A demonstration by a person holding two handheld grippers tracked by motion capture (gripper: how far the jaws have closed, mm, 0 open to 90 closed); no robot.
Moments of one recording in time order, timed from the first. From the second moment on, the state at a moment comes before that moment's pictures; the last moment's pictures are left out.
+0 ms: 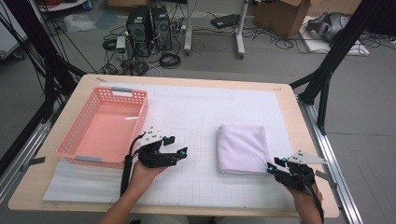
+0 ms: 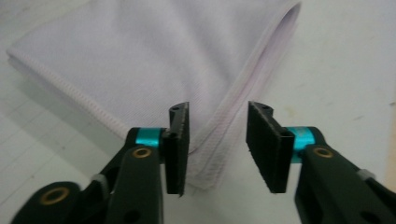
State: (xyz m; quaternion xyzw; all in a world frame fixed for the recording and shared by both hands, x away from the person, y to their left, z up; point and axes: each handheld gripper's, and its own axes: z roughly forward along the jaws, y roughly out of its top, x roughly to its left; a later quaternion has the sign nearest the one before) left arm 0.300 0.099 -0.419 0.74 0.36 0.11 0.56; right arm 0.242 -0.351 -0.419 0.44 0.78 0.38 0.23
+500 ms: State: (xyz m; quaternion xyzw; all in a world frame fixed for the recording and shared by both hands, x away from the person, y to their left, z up) left arm 0.300 0.098 -0.418 0.73 0.35 0.11 0.57; right arm 0.230 -0.374 -0.409 0.47 0.73 0.40 0.29
